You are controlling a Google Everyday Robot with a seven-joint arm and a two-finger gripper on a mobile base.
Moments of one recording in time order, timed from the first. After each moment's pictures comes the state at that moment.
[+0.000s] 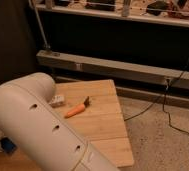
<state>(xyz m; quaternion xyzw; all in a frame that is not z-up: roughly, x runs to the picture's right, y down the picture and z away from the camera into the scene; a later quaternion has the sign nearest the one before) -0.505 0.279 0.767 -0.31 0.03 0.14 0.94</state>
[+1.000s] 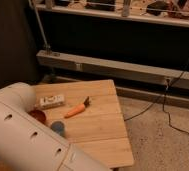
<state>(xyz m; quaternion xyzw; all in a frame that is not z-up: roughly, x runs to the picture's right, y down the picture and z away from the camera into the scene) -0.574 0.325 0.732 -0.32 -0.01 0.02 0.95</state>
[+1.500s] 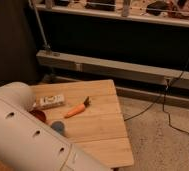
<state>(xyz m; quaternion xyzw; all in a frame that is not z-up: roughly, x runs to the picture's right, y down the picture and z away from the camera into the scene) -0.564 0.360 0.695 -0.34 -0.04 0.01 0.94</state>
